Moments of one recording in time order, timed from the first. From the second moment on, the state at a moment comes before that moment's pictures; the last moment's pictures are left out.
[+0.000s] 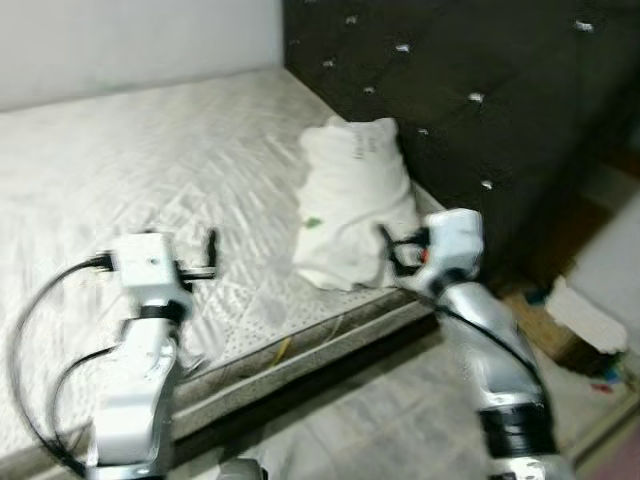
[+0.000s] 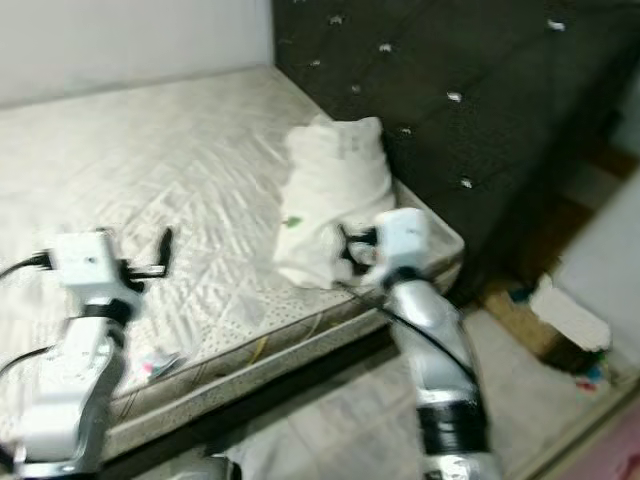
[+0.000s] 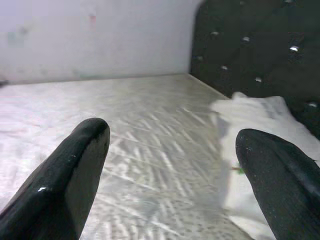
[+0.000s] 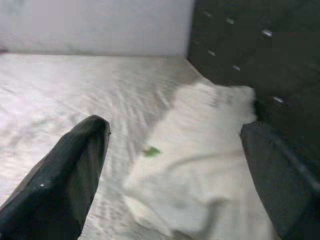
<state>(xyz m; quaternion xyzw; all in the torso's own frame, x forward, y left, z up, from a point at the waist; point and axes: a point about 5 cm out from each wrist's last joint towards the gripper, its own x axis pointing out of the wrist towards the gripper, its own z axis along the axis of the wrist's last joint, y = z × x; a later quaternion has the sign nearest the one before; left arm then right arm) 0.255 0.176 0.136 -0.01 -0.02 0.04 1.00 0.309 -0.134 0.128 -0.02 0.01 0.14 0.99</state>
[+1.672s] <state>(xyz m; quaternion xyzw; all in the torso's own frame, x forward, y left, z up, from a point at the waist) 0.258 0.150 0.139 -0.05 -0.04 -0.02 1.00 0.304 -0.163 0.116 -0.03 0.03 0.11 0.99</state>
